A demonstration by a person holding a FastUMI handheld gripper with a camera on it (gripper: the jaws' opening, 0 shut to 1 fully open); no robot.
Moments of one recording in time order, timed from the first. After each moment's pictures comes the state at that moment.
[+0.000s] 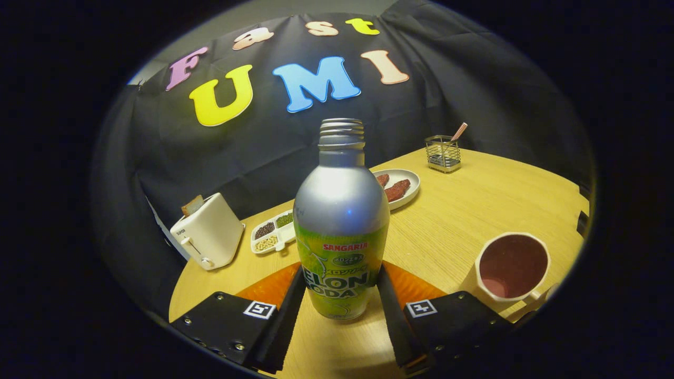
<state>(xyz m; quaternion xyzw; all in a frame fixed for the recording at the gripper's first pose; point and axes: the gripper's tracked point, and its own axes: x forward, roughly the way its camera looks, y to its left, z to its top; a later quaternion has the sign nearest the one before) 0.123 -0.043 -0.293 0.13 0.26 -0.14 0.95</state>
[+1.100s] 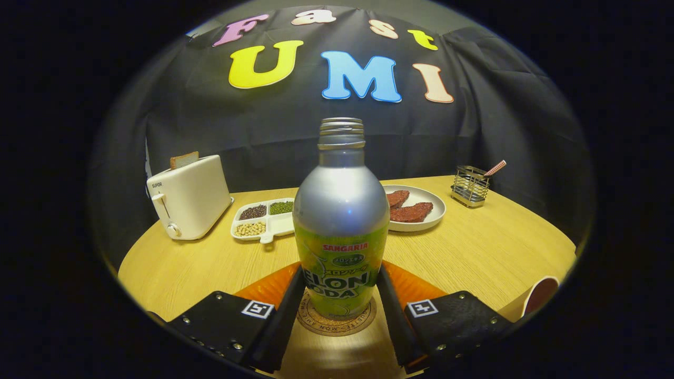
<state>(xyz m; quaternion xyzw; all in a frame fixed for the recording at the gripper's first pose) 0.176 -0.041 -0.332 0.00 0.27 -0.11 0.96</state>
